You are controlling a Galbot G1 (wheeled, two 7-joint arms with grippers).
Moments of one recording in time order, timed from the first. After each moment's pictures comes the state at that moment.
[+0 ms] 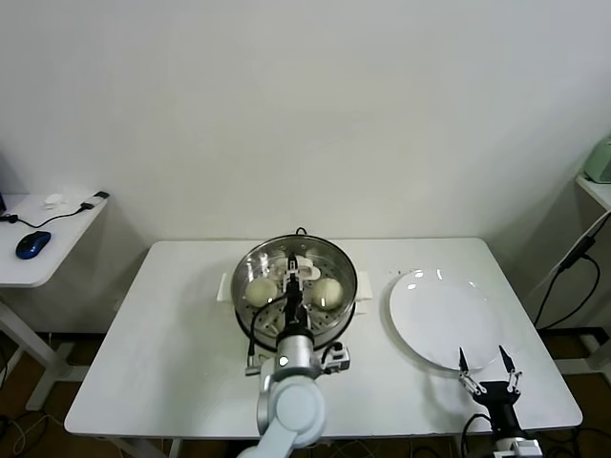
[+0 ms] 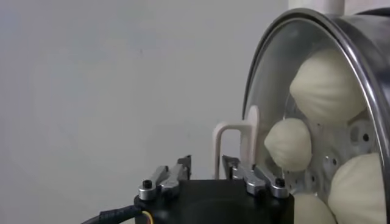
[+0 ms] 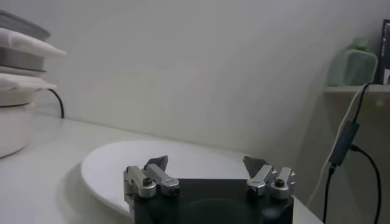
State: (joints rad) left arm 1.12 -1.54 0.06 -1.83 1.69 0.65 0.21; right arm -1.51 1.28 0.69 1.51 0.14 0.45 -0.03
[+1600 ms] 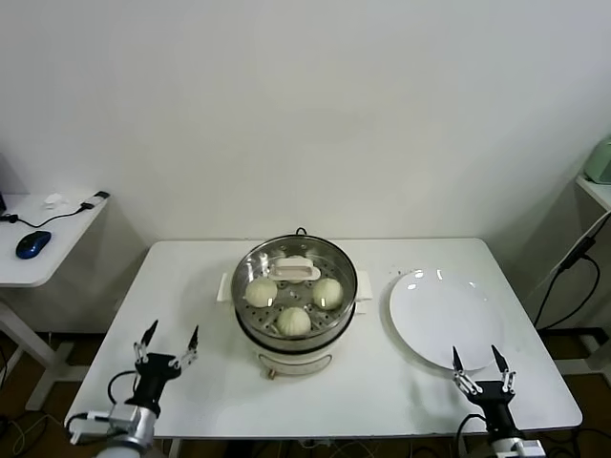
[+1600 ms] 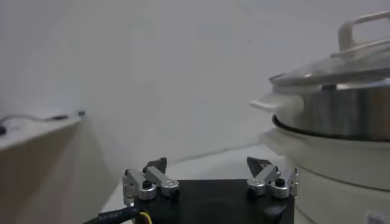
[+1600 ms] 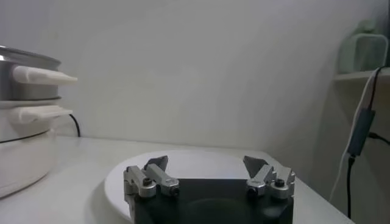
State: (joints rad) left arm 1.53 -1.29 -0.63 -1.76 -0.14 -0.17 0.05; right arm -1.55 1.24 0.65 1.58 0.29 0.42 -0.06
